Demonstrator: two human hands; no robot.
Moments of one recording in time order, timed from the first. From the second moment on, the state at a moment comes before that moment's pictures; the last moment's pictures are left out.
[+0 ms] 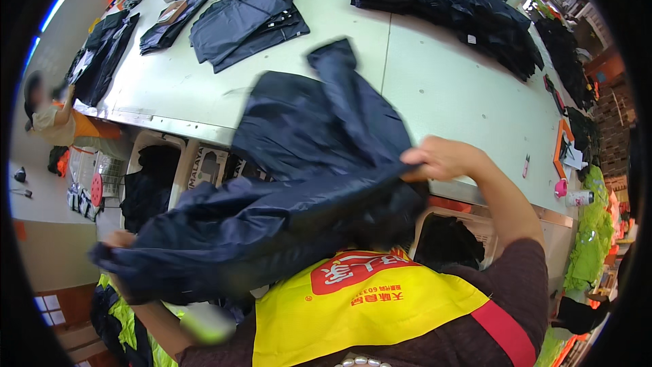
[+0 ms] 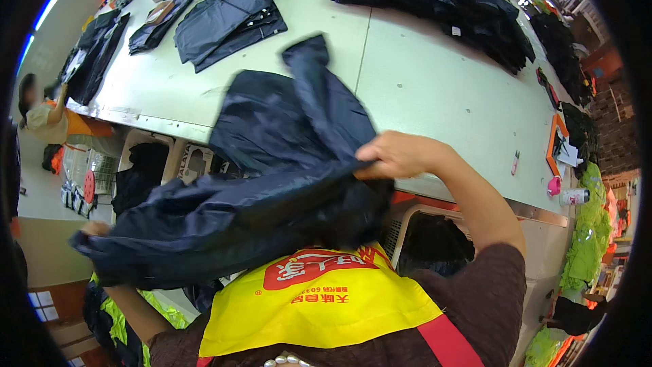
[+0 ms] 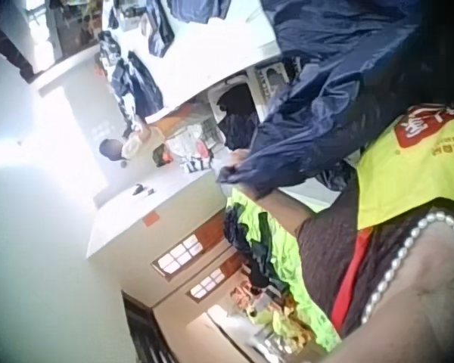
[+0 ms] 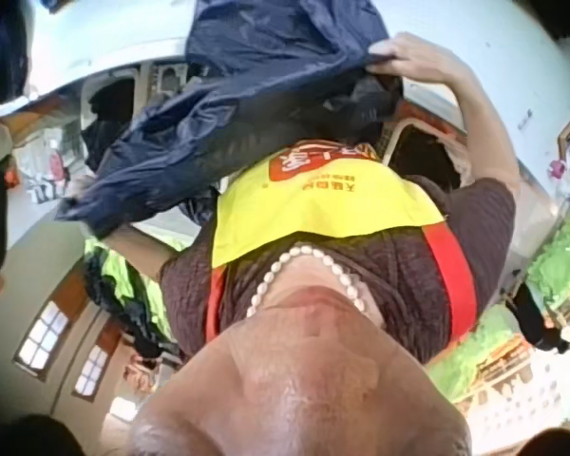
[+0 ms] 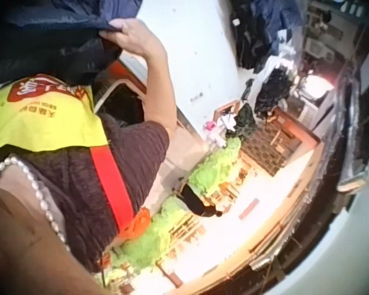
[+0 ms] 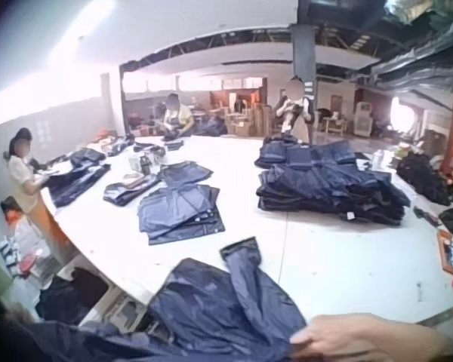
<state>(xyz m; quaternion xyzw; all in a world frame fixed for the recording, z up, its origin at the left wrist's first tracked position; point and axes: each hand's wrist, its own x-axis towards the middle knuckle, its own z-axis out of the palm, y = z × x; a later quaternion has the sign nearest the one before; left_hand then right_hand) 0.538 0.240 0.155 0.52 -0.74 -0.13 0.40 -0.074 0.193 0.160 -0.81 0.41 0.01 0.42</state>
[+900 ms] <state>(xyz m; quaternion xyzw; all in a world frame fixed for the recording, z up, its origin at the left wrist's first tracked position) -0.051 0.231 0.203 -0.29 -0.55 -0.77 0.16 -0.250 0.238 0.015 -0.51 0.73 -0.45 -0.01</state>
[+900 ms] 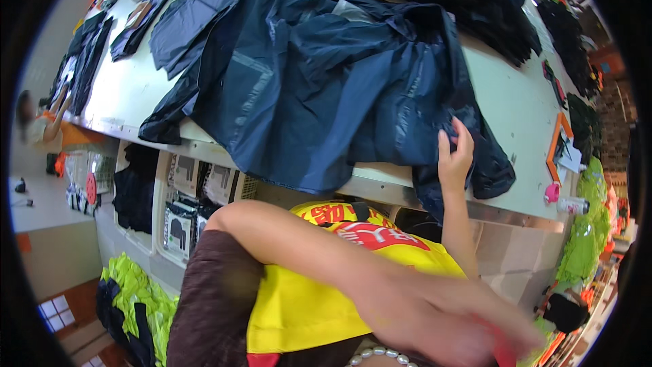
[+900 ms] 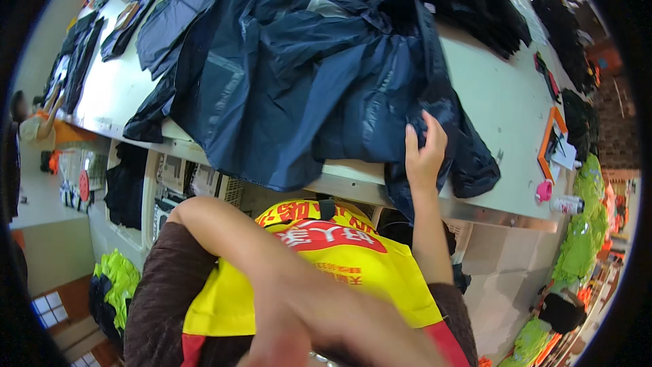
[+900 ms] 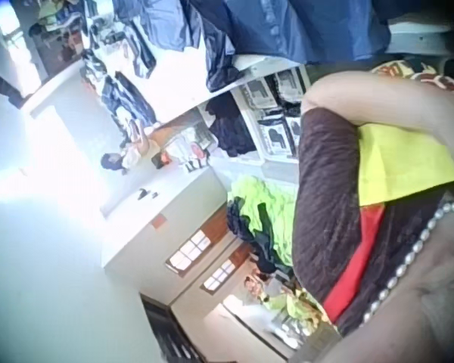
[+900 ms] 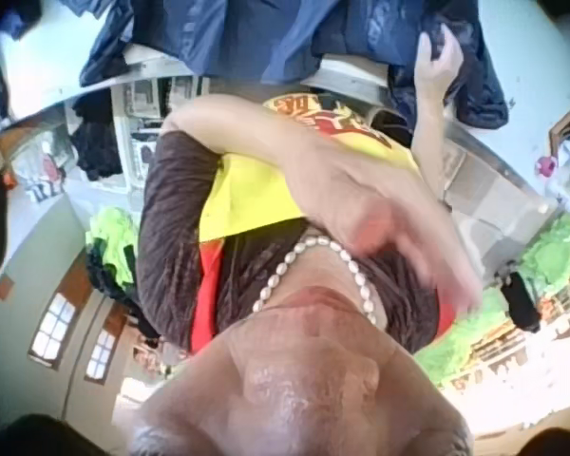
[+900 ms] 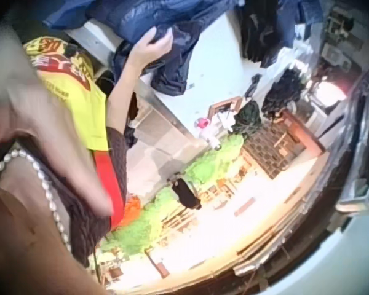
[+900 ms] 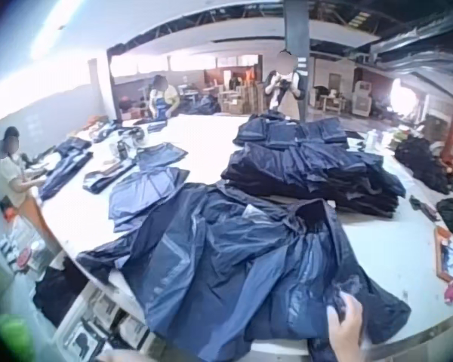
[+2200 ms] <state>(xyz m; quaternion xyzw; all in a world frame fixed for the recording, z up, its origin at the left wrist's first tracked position) -0.122 0.087 -0.076 0.08 -0.84 -0.53 0.04 -0.329 0.154 0.154 -0.27 0.55 -0.69 0.38</state>
